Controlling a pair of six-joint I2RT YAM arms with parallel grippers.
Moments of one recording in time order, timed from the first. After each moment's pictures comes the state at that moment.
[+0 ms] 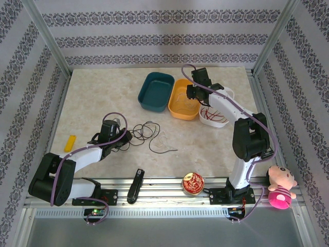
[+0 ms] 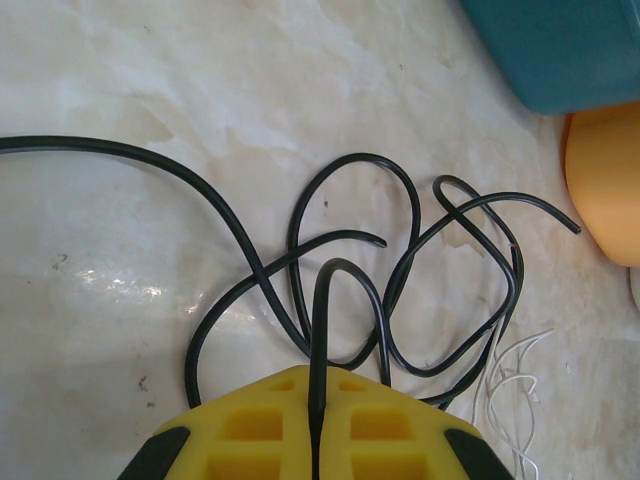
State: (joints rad) left arm -0.27 1.30 0.42 0.13 0.22 -0.82; right arm 0.32 1.84 1.48 -0.49 0.09 0.32
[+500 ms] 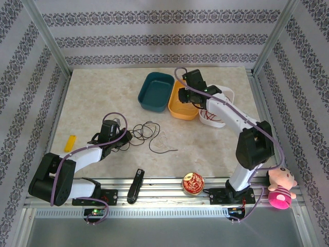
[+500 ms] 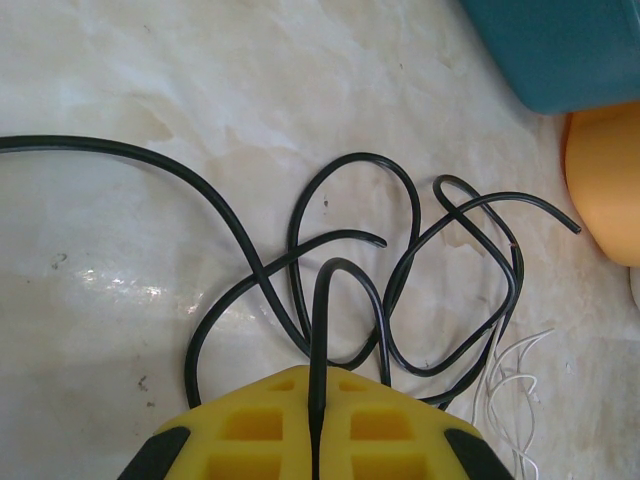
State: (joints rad) left arm -0.27 1.30 0.42 0.13 0.22 -0.82; right arm 0.46 1.71 1.46 -0.57 0.06 0.31
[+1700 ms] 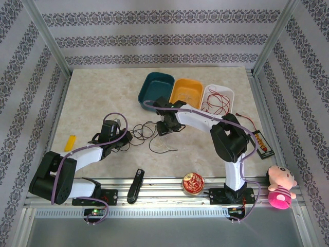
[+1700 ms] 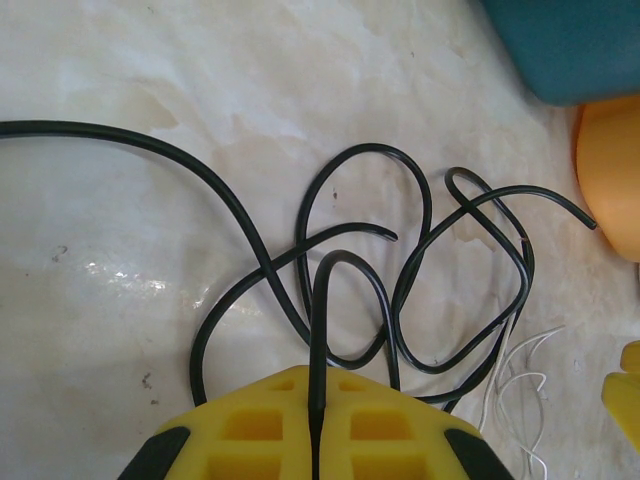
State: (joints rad) left arm -0.27 1.32 0.42 0.13 0.22 -0.82; right arm 0.73 1.97 1.48 -0.83 -0.03 0.36
